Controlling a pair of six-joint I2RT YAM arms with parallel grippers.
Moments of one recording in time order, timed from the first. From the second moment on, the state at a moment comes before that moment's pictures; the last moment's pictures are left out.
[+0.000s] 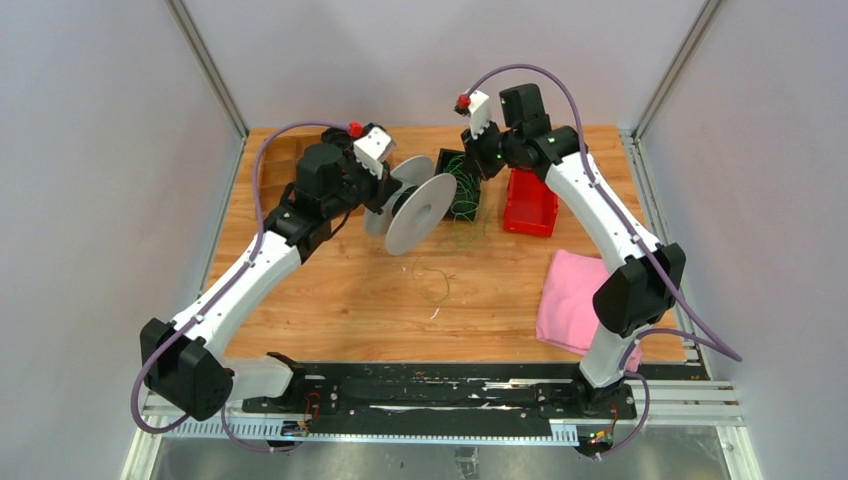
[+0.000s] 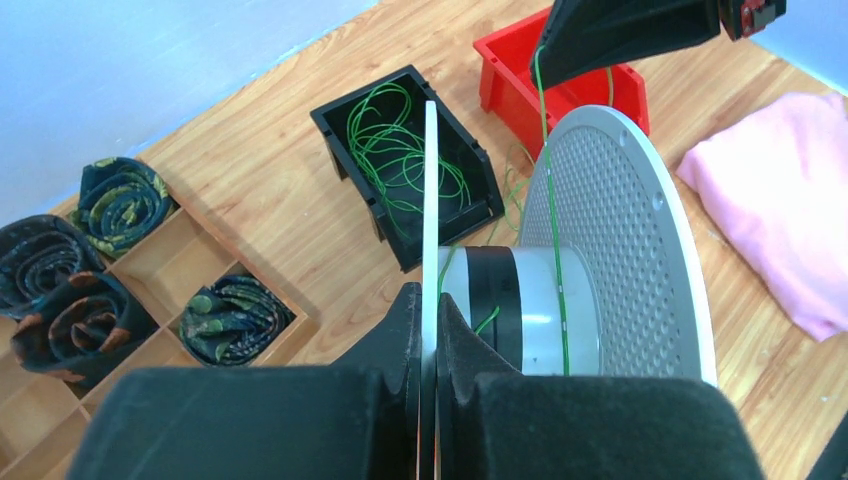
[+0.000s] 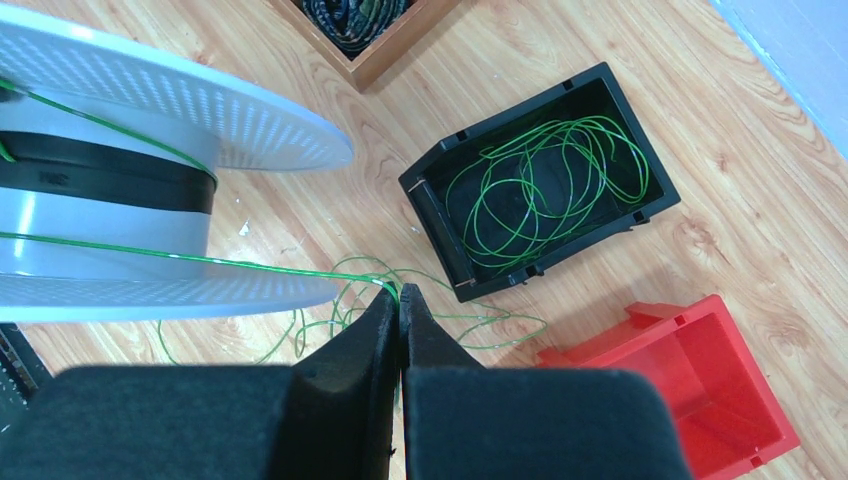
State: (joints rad) left arm -0.48 1.25 1.13 -0.14 0.28 0.11; right arm 0.43 1.76 1.83 -0.74 -0.39 -0.31
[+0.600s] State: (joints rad) left arm -0.38 1.25 1.14 -0.14 0.42 -0.17; right arm 0.41 1.75 1.60 -0.55 -0.43 -0.25
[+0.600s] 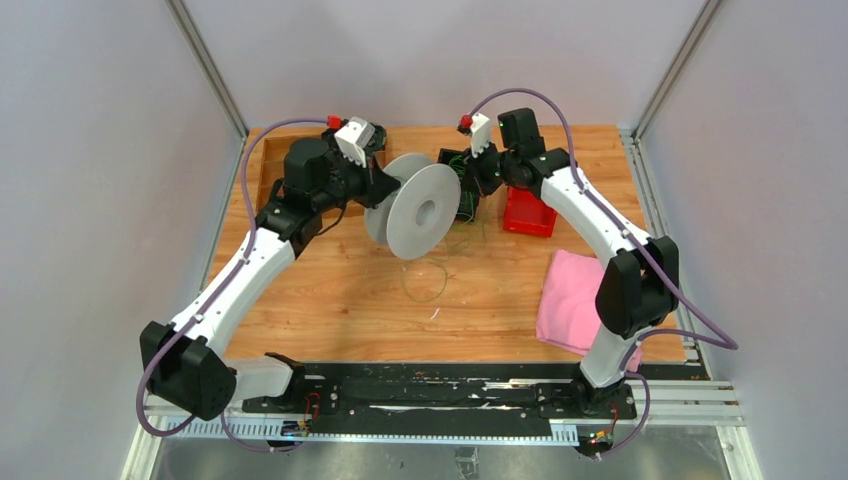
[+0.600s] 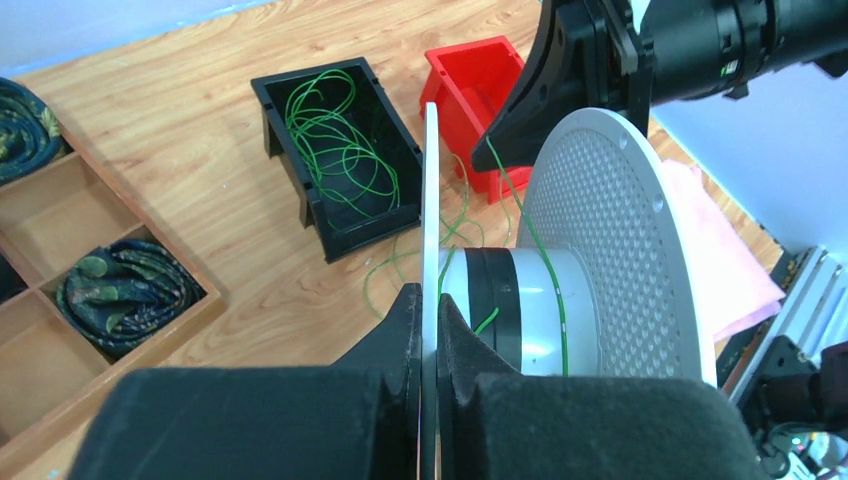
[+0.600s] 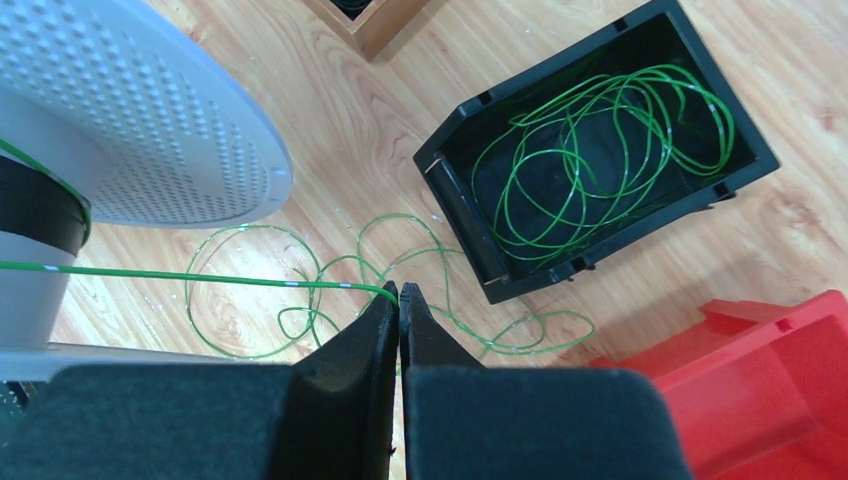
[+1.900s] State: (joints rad) left arm -0.25 1.25 1.21 -0.16 0.36 -0.51; right arm 0.39 1.82 1.20 -0.09 -0.71 0.16
